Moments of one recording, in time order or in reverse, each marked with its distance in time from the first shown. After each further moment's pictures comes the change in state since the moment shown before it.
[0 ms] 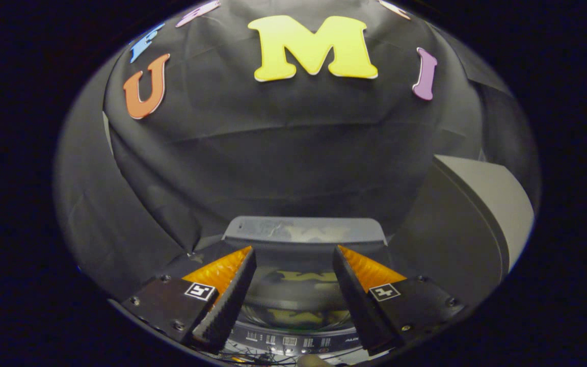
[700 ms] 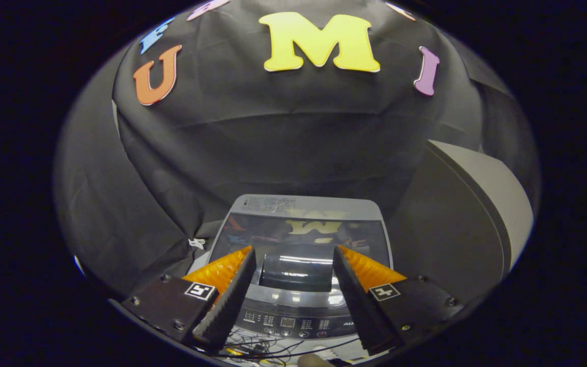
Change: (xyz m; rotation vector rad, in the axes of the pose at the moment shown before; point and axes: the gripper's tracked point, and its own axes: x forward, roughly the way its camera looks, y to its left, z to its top) arm -0.041 -0.002 -0.024 -0.028 -0.002 0.009
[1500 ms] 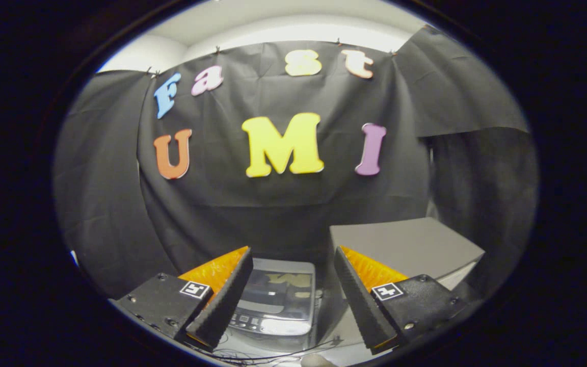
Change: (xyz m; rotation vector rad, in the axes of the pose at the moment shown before) arm -0.280 -0.171 0.041 0.015 -0.519 -0.011
